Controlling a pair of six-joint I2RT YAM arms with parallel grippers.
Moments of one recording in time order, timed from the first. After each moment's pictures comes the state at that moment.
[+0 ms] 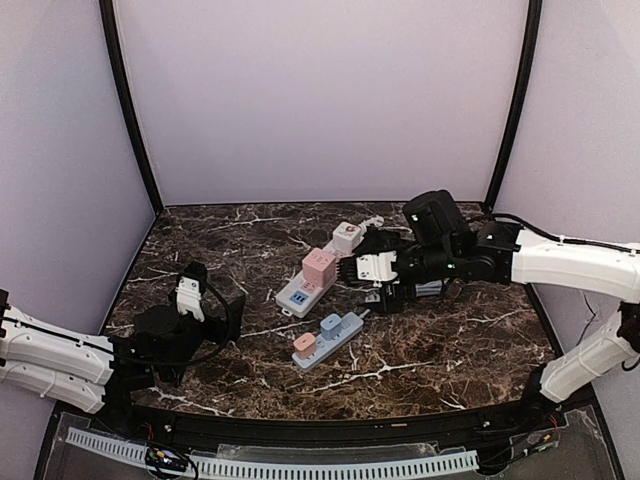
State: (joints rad) left arm -1.08 1.03 0.19 0.64 -0.77 -0.15; right arm 0.93 1.39 1.11 -0.42 -0.13 -0.93
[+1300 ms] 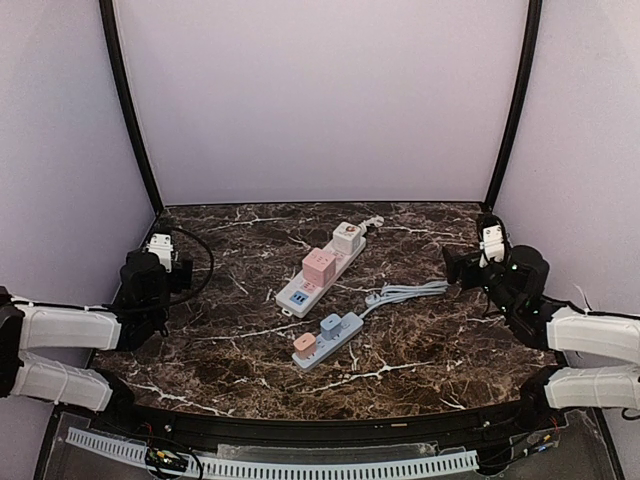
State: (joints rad) left arm -0.49 1.13 0.31 0.65 -0.80 0.21; right arm 0.45 0.99 0.31 0.56 0.20 -0.06
